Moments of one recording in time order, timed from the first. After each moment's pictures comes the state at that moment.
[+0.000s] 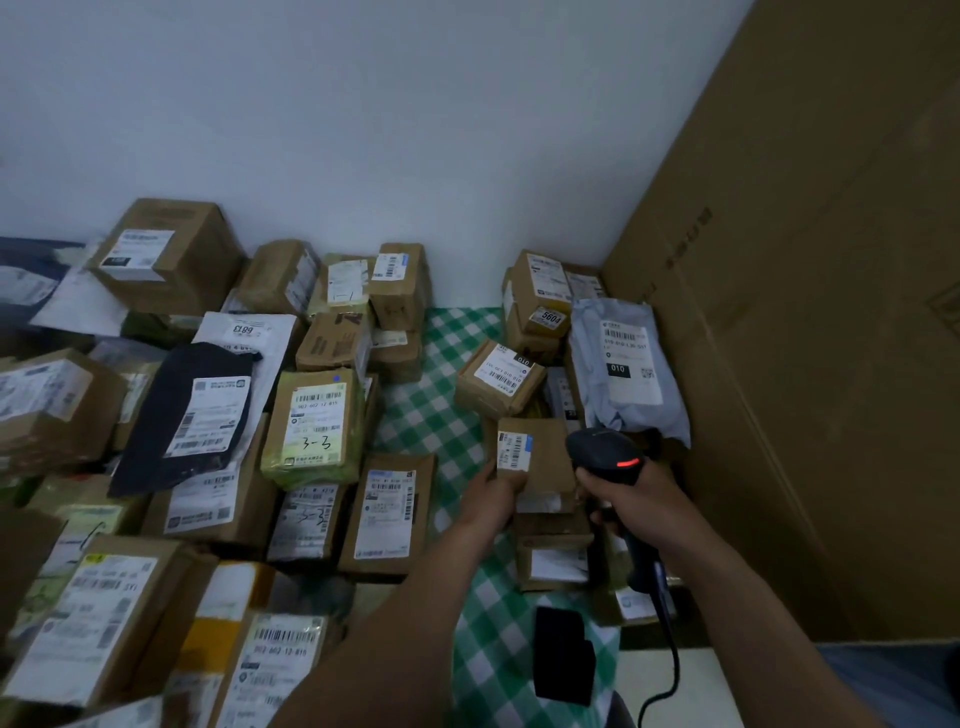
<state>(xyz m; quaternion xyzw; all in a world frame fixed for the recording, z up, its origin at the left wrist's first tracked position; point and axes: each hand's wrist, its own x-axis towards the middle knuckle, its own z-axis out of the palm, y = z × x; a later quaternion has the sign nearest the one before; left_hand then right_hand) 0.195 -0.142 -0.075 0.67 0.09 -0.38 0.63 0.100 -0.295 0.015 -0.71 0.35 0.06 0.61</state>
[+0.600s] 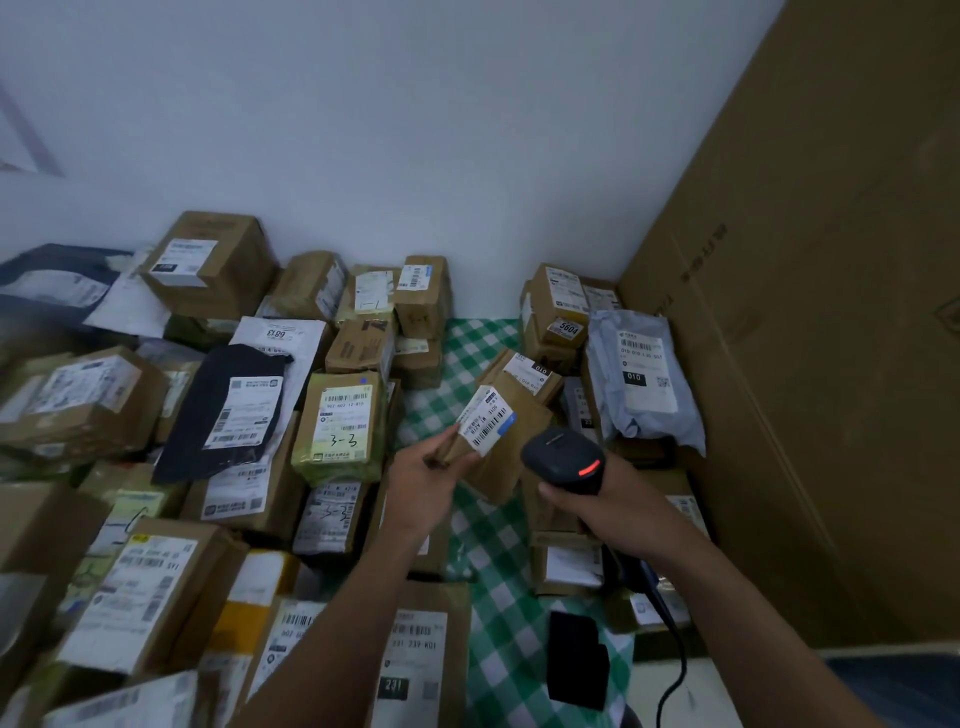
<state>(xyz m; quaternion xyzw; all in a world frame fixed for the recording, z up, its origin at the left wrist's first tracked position) 0.218 -0.052 -0.041 0.77 -0.05 -0.13 0.62 0.103 -0.251 0.052 -0.81 0.20 0.10 0.55</state>
